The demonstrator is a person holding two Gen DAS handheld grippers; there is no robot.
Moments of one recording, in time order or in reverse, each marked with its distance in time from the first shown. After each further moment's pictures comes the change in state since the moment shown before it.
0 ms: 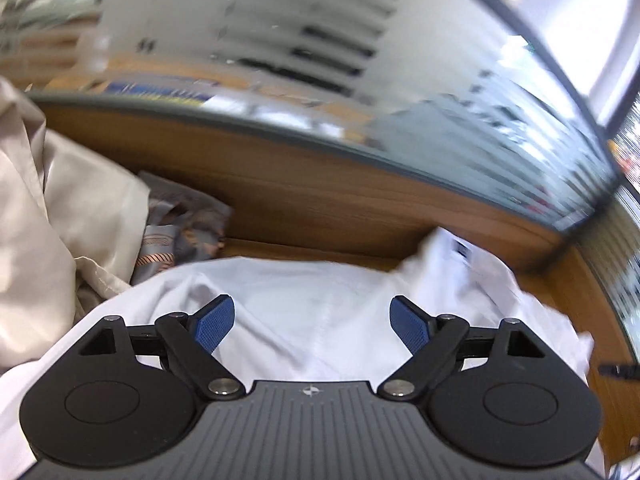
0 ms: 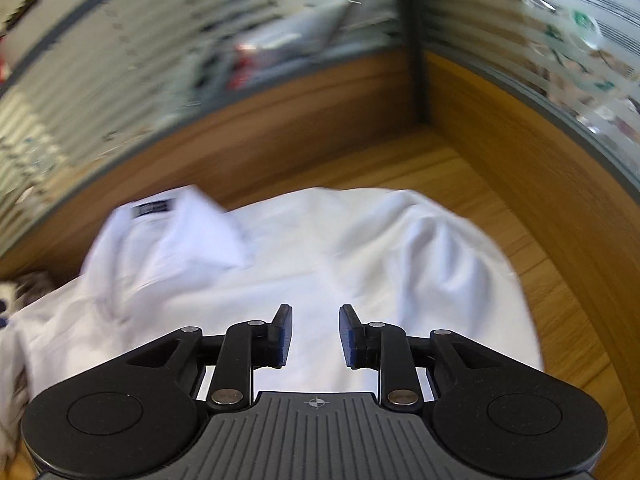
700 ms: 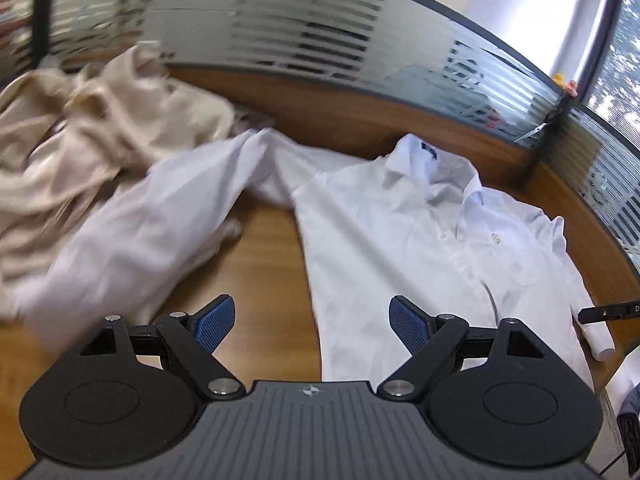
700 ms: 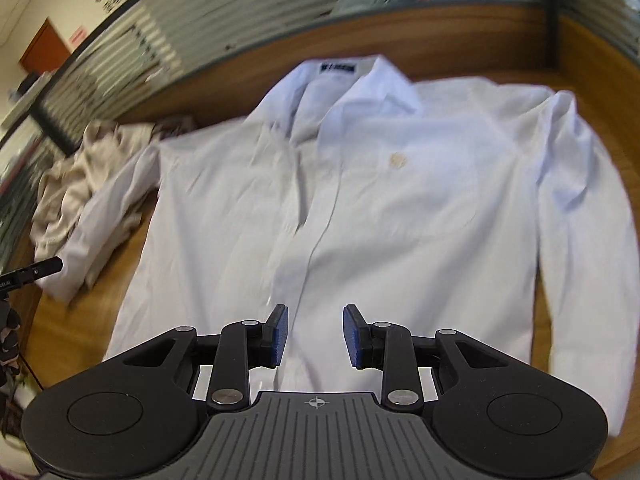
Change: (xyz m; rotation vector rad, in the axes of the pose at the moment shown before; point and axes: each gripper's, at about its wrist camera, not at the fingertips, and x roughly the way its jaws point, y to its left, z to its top) left arm -0.194 -0.017 -0.198 0.043 -0.013 0.117; right arm -0.074 0.088 -0.151 -0.221 0.181 0.237
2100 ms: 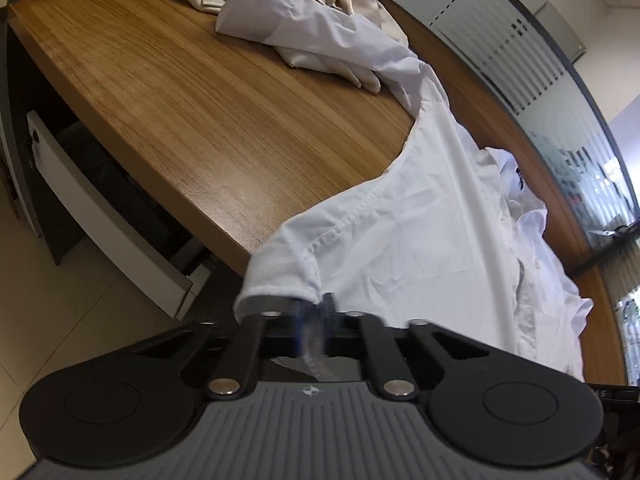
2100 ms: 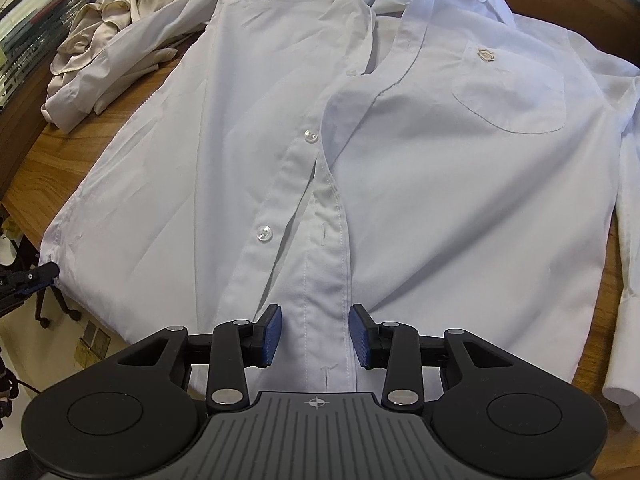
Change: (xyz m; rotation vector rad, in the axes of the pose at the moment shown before) left arm -0.057 -0.035 -0.212 -0.635 -0.025 0.152; right arm 0.055 0.022 -0.078 -0.277 0.226 -0.002
